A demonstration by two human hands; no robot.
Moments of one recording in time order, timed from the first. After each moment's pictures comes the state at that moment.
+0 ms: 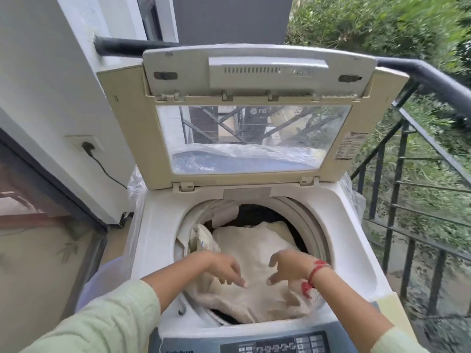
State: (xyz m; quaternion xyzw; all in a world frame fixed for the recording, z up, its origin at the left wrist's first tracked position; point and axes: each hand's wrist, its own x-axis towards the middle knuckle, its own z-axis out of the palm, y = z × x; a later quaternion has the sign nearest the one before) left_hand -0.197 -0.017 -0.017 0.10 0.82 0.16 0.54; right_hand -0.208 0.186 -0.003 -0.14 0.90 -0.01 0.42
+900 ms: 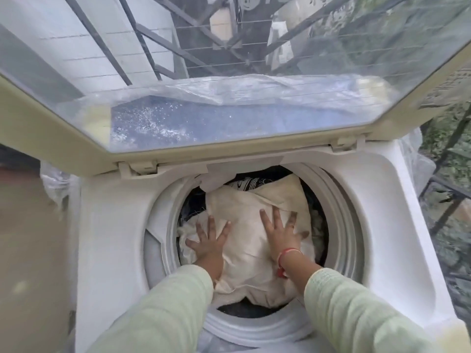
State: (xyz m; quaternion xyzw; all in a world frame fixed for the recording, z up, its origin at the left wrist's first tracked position) left_hand -0.215 -0.007 -0.205 -0.03 0.86 -0.07 0.50; right_hand -0.240 0.173 -0.201 -0.06 0.91 0.11 0.39
